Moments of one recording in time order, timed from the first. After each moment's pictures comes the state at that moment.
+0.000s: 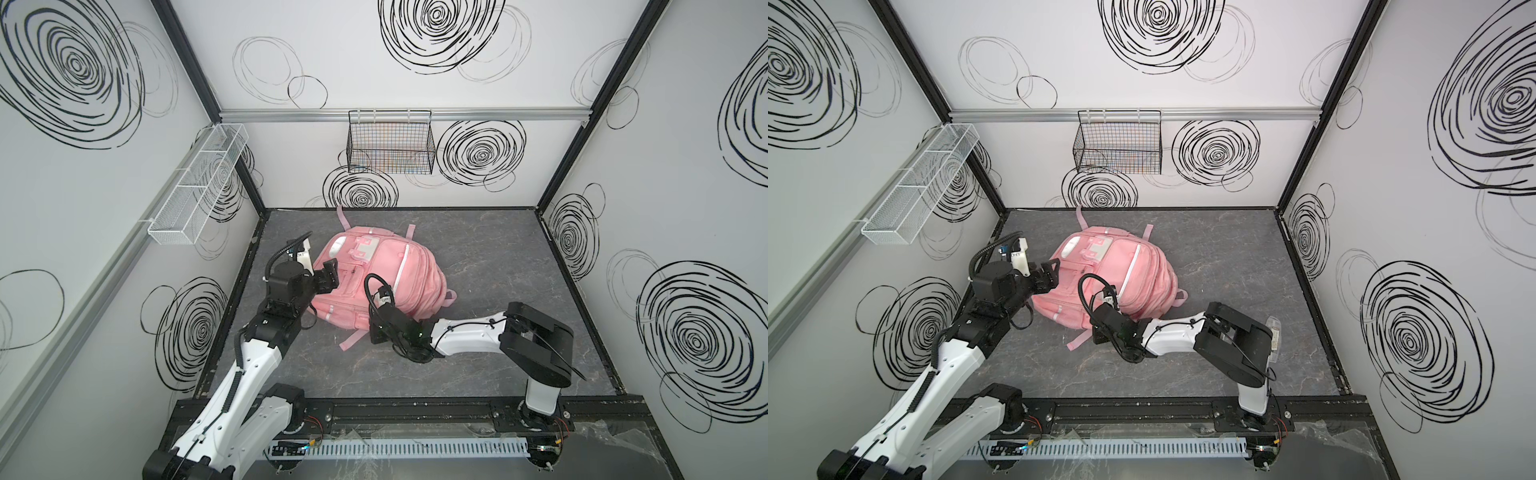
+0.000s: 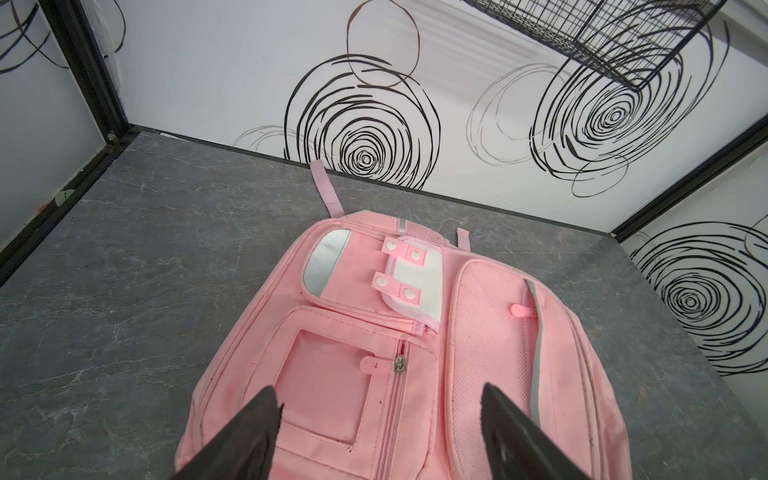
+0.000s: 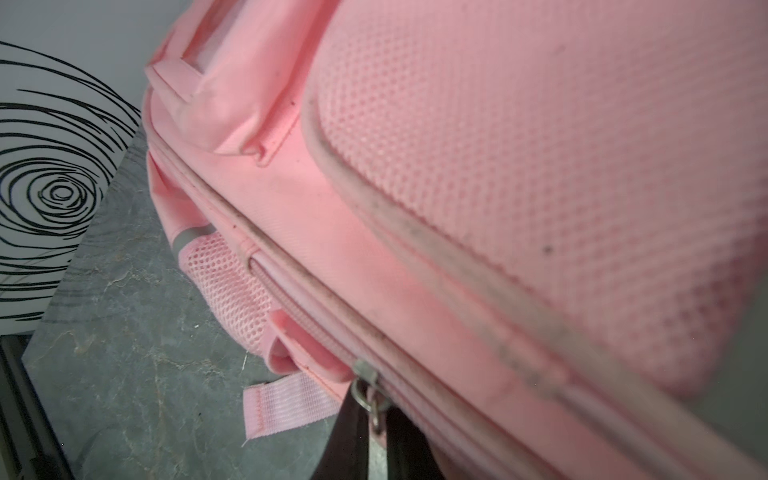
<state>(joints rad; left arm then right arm) -0.18 0.87 0.69 -0.19 -0.02 -0.36 1.13 1.82 0.98 0.13 0.26 0.79</state>
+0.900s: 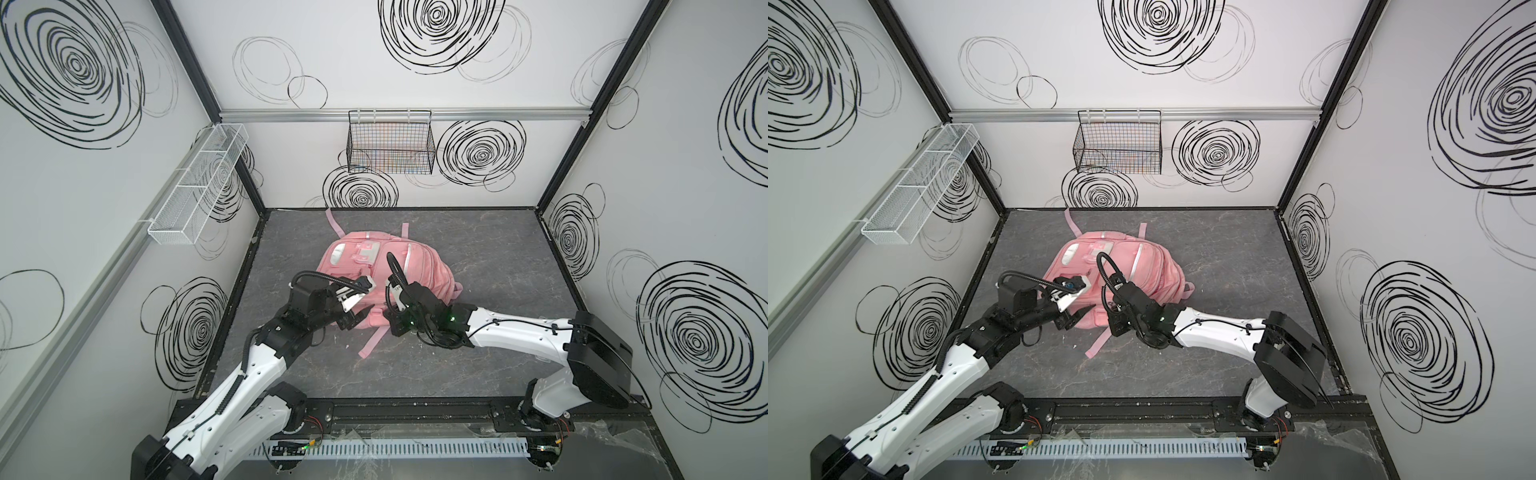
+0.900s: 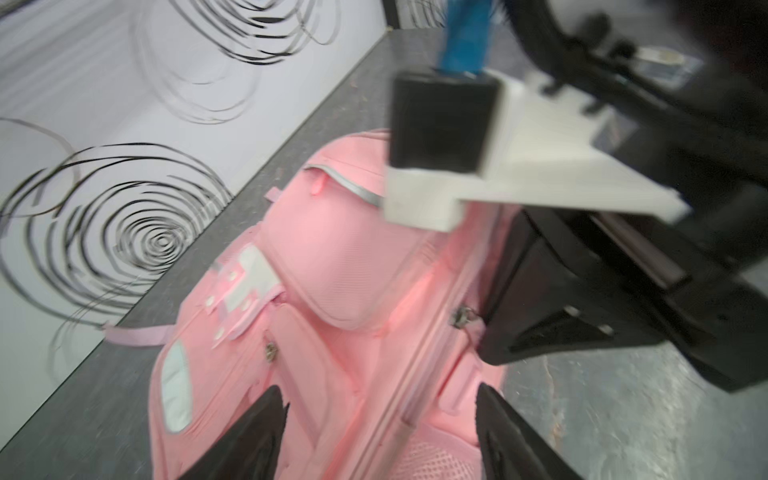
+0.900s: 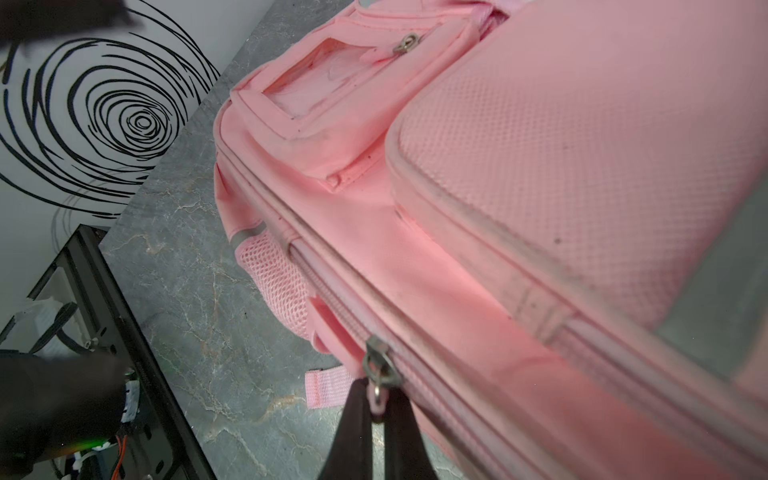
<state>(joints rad) -0.45 0.88 0.65 -0.34 0.33 0.56 1.03 1.53 0.94 -0.09 0.02 0.51</state>
